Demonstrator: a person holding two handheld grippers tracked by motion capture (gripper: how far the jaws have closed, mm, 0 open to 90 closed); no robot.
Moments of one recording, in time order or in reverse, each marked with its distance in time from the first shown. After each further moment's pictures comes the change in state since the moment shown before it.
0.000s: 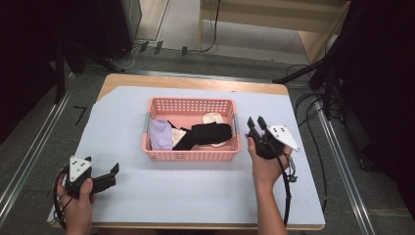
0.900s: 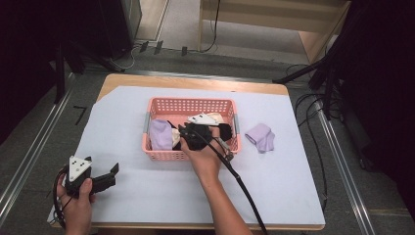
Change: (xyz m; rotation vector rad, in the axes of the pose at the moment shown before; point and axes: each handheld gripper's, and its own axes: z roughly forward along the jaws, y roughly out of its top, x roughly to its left) left arm 0.001 0.000 0.000 0.004 -0.006 -0.007; right arm 0.160 -0.023 0.073 0.401 0.310 -0.079
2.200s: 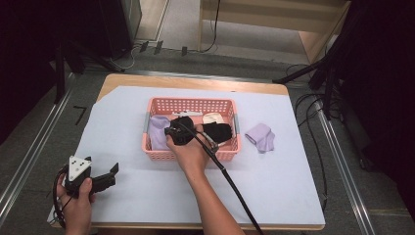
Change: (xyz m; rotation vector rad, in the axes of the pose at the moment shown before) left arm 0.001 0.000 0.000 -0.001 -0.001 -0.007; right arm 0.023 0.012 0.032 0.181 0.121 0.132
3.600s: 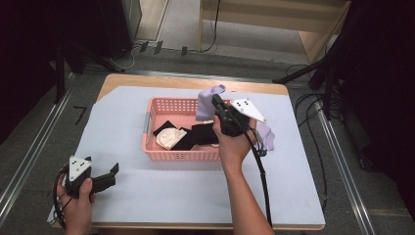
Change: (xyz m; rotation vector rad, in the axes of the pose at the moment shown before) left arm -0.001 0.000 0.000 0.000 0.003 0.004; right arm -0.066 0.022 -0.122 -0.627 -0.166 -0.079
